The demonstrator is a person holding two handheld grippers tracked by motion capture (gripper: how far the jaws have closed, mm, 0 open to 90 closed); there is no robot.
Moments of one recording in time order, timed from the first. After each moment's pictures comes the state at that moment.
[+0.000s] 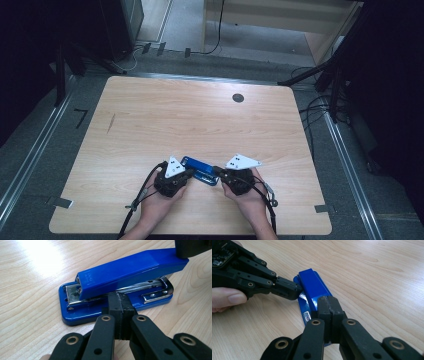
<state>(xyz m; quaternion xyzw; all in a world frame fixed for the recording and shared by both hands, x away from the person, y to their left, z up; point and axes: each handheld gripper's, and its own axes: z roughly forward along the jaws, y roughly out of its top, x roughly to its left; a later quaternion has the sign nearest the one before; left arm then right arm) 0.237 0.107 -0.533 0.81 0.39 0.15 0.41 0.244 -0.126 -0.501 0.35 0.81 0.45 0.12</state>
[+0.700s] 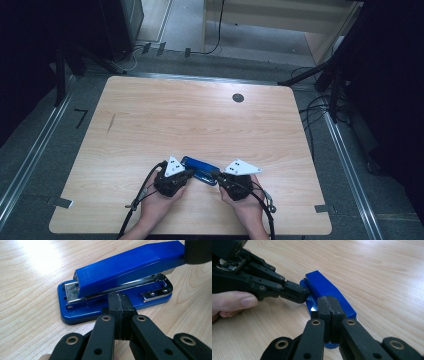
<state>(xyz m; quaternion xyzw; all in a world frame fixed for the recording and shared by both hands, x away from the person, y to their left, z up) 0.239 0.108 -0.533 0.81 0.39 0.14 0.41 0.230 -0.120 -0.505 0.37 0.79 0.47 0.12</state>
